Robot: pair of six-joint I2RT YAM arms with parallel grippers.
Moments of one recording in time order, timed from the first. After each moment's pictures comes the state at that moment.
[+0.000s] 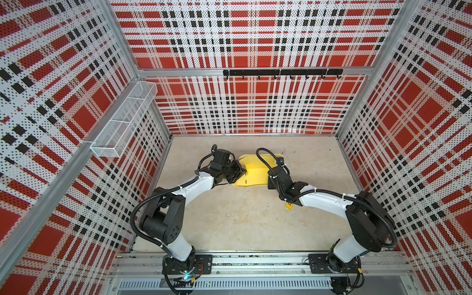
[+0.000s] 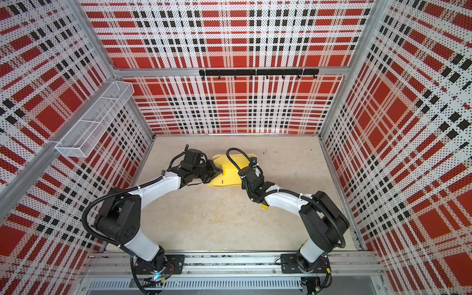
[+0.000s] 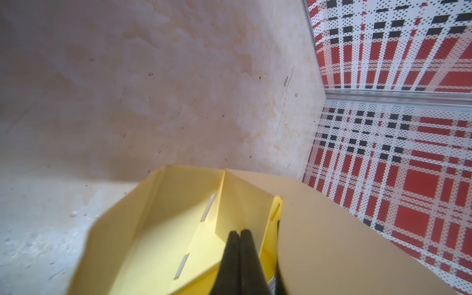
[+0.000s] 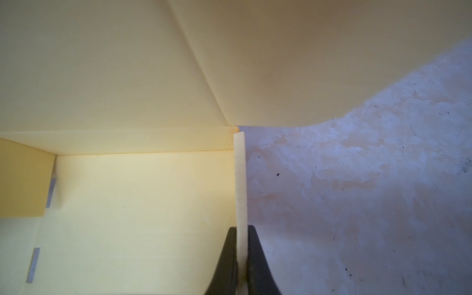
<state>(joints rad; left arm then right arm) -0.41 1.64 1.03 -0.07 0.43 -1.16 0.75 1.60 0.92 -0.06 0.50 0.51</state>
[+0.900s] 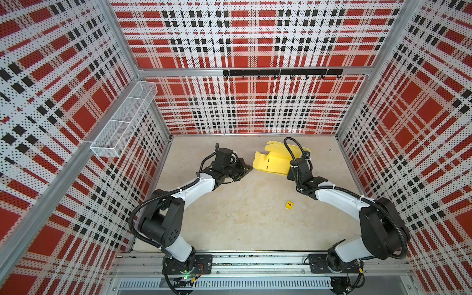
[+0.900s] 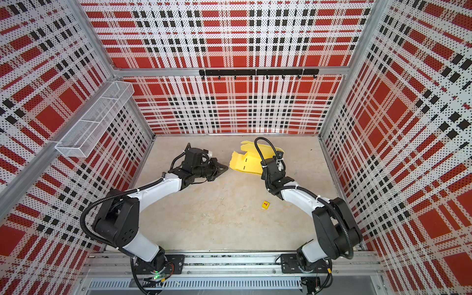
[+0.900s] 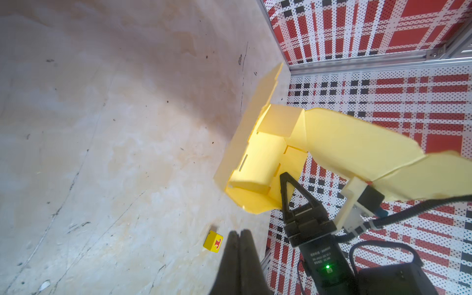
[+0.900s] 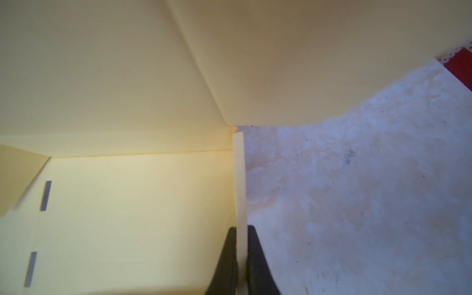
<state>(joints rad) -0.45 1.62 1.03 0.02 0.50 -1.12 0.47 1.49 0.87 -0.11 0.49 0.57</state>
